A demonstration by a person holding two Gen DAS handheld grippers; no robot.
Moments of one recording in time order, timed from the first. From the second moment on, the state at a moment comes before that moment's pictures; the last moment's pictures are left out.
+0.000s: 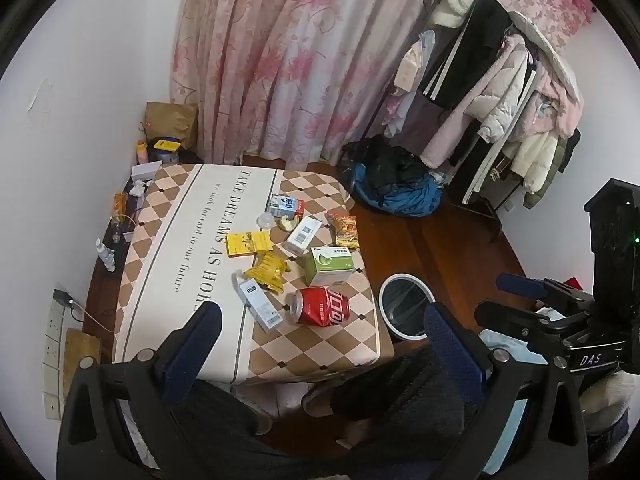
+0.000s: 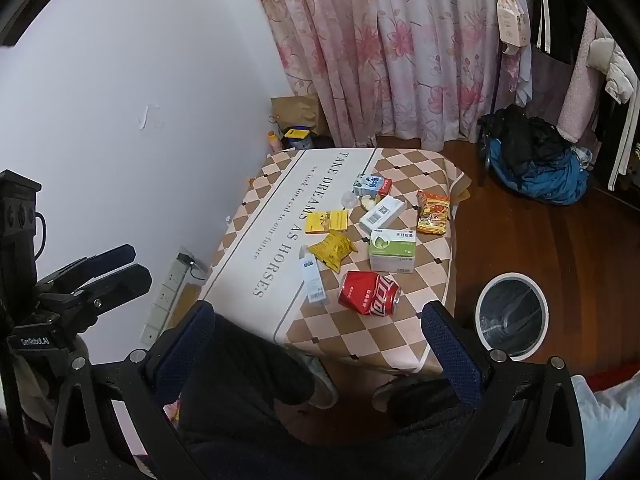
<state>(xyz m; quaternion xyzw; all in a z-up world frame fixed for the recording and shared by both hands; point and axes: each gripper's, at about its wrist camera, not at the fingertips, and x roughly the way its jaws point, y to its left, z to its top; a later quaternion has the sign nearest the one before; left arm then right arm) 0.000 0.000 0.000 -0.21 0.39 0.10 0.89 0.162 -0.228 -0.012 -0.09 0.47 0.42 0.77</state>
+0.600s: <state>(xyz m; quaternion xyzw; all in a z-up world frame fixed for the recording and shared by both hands) 0.001 -0.003 0.015 -0.20 0.40 0.10 0.89 0.159 -0.223 -0.014 -0.08 0.47 0.42 0.77</state>
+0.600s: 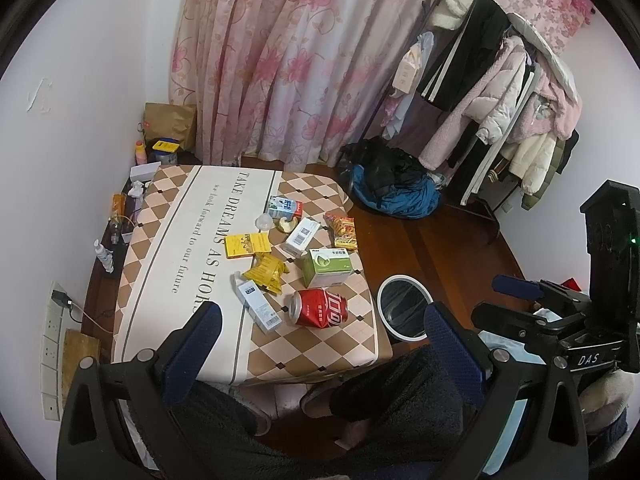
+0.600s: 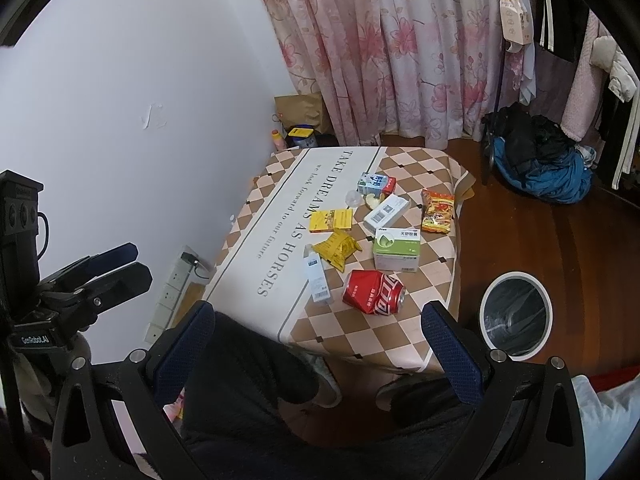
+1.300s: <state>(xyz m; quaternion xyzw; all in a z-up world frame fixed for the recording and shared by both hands) 0.000 -0.010 0.011 -0.19 0.41 0.11 0.89 0.159 -0.222 -0.016 -0.08 0.47 0.42 0.77</state>
